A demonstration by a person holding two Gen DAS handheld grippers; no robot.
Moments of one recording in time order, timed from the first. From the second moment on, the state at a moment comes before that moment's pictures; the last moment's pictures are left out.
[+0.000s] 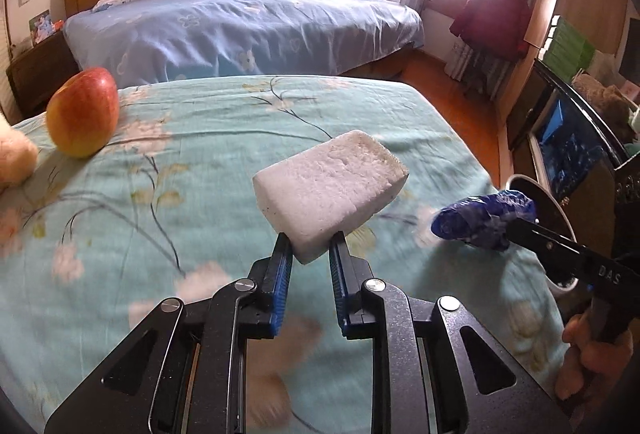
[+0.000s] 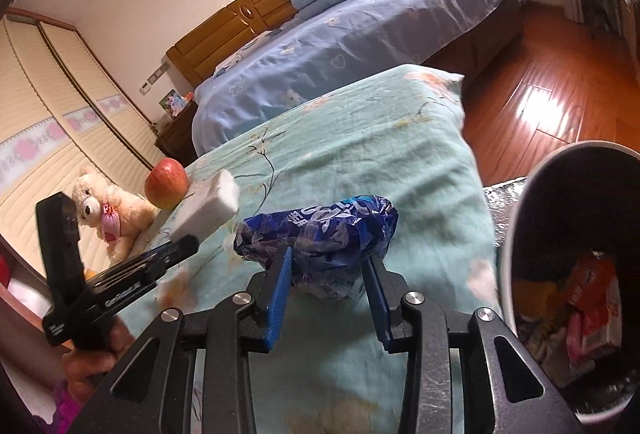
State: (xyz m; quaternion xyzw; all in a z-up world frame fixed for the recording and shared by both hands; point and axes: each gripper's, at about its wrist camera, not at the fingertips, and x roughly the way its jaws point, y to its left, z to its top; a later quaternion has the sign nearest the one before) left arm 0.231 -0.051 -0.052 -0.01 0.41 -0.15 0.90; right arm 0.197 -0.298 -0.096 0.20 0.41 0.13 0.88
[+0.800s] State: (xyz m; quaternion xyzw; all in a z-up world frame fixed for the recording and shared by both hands) left arm 0.159 -0.089 -0.041 0.02 0.40 -0.18 0.90; right arm 0.132 -0.317 -0.084 0.20 0.39 0.11 0.89
